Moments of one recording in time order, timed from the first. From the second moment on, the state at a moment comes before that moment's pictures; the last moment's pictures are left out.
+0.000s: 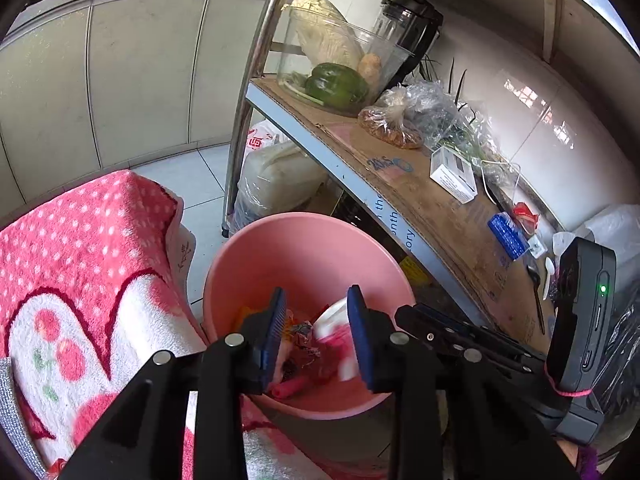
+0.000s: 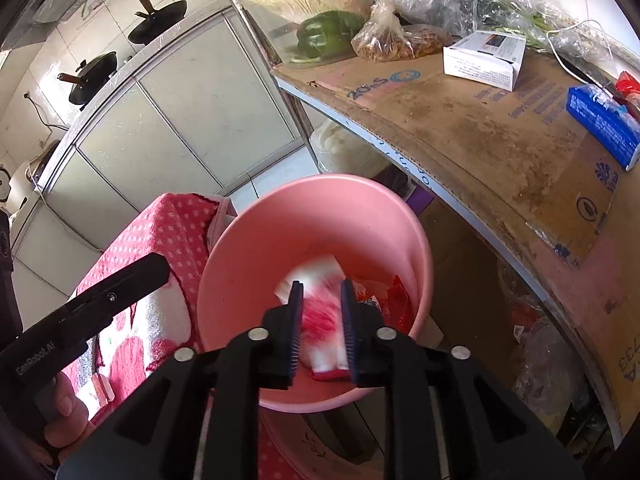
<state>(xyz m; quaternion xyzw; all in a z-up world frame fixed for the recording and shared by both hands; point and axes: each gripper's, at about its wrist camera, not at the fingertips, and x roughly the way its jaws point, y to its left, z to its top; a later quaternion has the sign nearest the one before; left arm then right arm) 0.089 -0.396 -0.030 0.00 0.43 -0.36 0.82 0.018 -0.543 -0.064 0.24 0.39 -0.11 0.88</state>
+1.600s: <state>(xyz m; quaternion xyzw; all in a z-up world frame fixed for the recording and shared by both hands) 0.088 -0.099 -0.051 0.01 0.51 -0.16 0.85 0.009 -0.329 -0.040 0.14 0.48 0.17 0.85</state>
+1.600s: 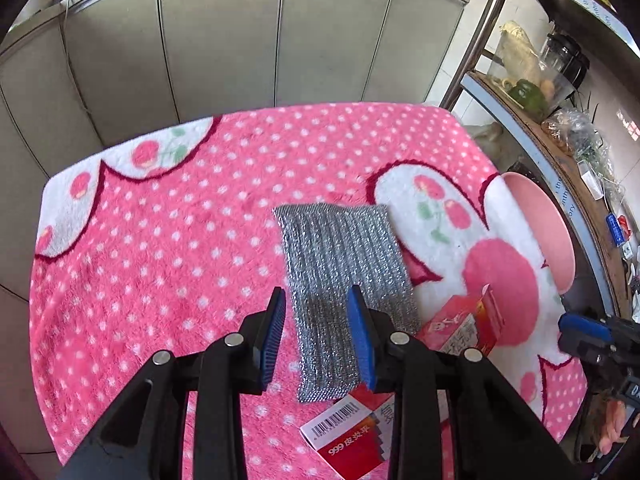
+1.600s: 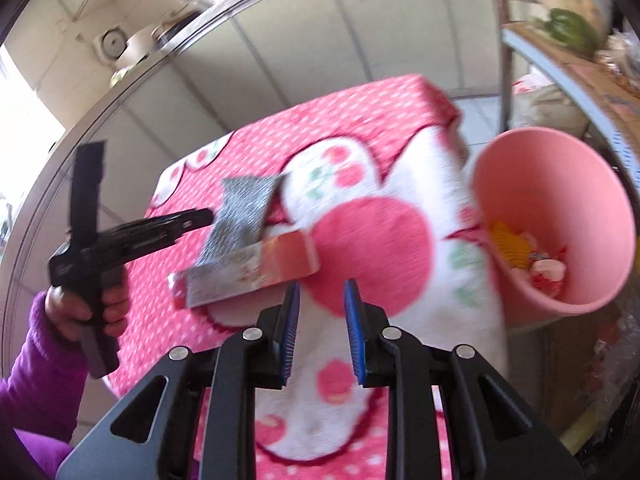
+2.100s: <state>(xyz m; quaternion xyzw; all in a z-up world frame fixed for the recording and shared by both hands) 0.082 -0.107 -0.068 0.02 0.51 -0.16 0.85 0.011 -0.287 -0.061 0.15 0.53 0.21 0.81</state>
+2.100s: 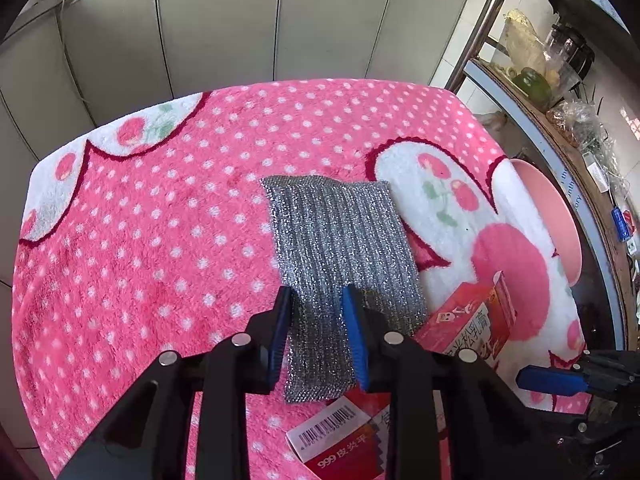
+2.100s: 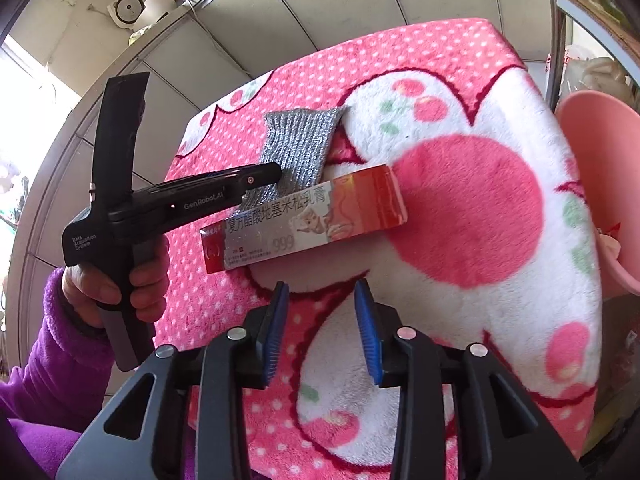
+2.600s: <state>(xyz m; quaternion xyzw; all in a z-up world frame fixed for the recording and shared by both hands) 0.033 -0.055 -0.041 -0.05 0.48 -0.15 0.86 0.069 -0.265 -0.071 0.20 0.55 0.23 0.78</state>
